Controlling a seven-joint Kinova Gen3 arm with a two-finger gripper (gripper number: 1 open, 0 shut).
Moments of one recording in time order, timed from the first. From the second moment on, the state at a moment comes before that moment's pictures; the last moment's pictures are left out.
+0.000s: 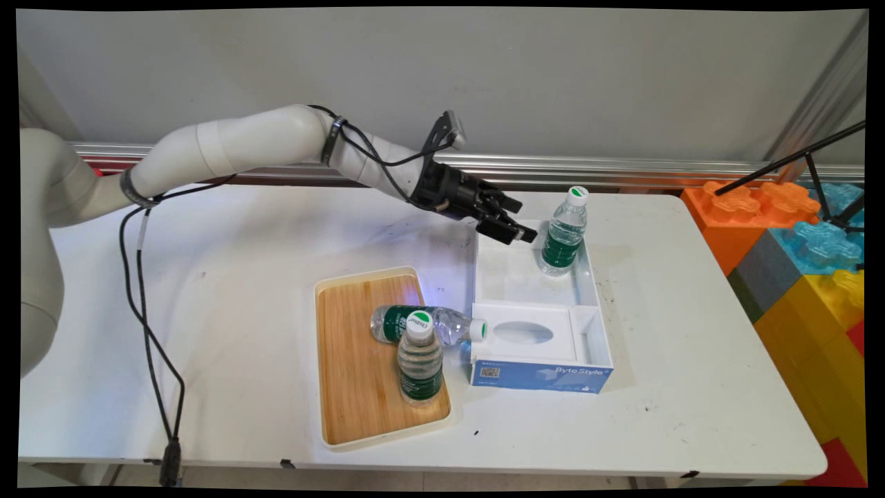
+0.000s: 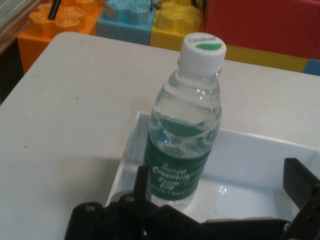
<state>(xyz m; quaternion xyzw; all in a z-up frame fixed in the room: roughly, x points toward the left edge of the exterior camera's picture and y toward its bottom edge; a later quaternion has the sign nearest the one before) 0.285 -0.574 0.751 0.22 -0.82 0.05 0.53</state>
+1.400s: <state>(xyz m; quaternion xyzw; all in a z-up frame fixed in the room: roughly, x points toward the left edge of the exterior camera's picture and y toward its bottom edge) 0.245 -0.599 0.730 0.21 -0.81 0.05 0.54</state>
